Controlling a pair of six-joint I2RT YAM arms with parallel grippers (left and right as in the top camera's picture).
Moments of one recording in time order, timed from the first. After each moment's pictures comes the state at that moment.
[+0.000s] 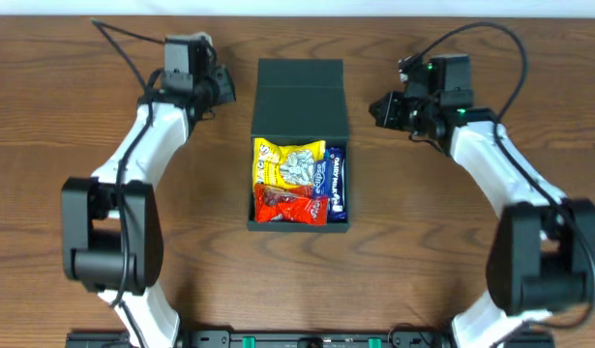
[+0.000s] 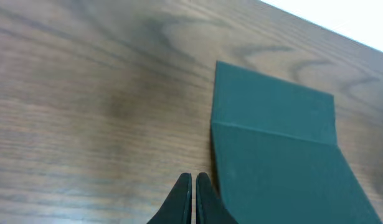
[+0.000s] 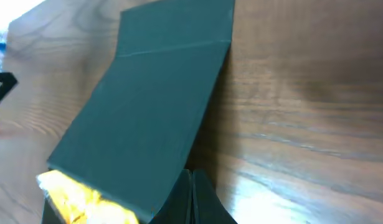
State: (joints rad) left arm -0.11 1.93 1.40 -0.29 0.18 -0.38; right arm 0.11 1.84 1.23 -0.29 -0.51 0.39
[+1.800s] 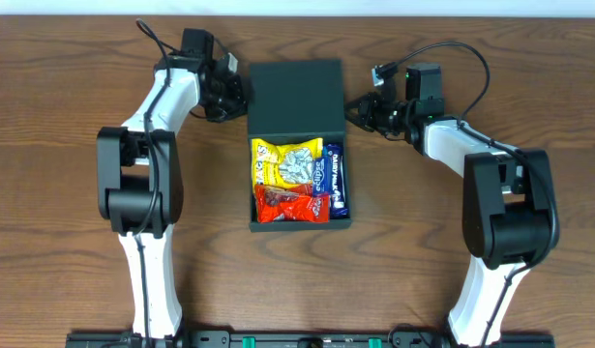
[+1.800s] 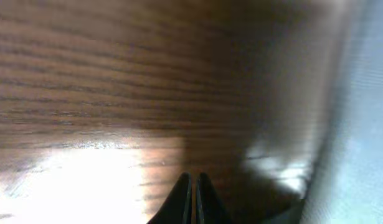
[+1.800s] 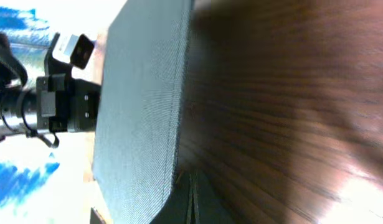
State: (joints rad) left arm -0.09 2.28 1.78 -0.74 0.53 -0.35; right arm 0.13 2.09 1.23 0.12 -0.86 0.59
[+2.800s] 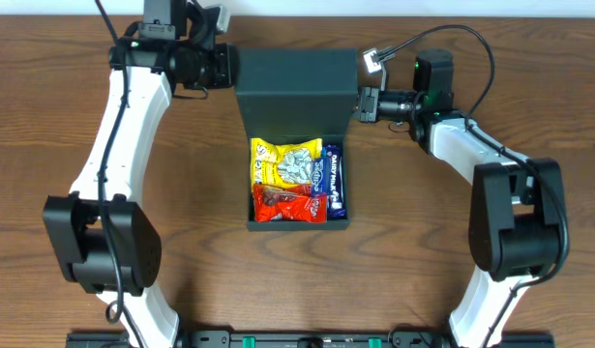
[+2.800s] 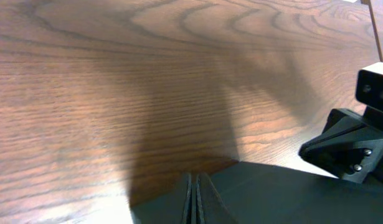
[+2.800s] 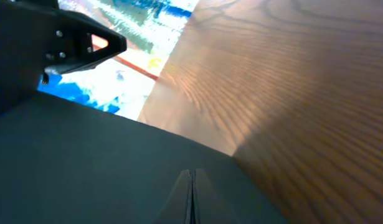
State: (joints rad) left arm -0.08 1.91 1.78 -0.85 0.53 -0.14; right arm 0.13 2.01 1.23 0.23 -1.18 0.50
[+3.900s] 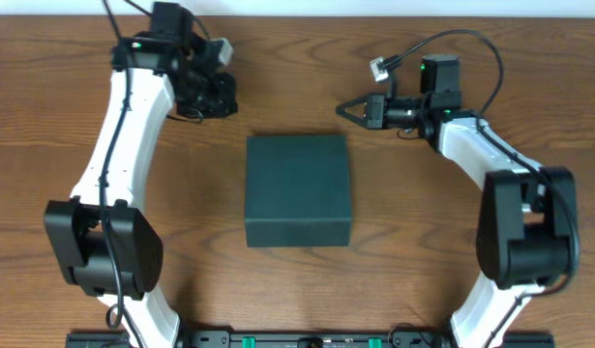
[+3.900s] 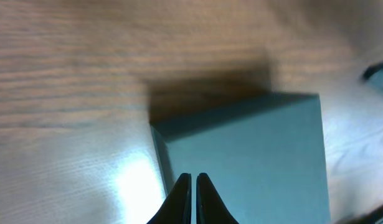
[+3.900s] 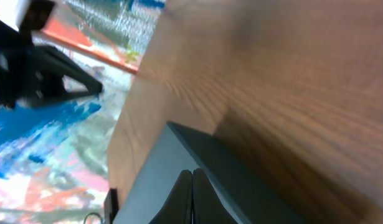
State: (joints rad) left arm -0.13 1.90 1.78 -1.16 0.41 -0.04; right arm 0.09 1.93 1.23 -0.03 -1.10 0.35
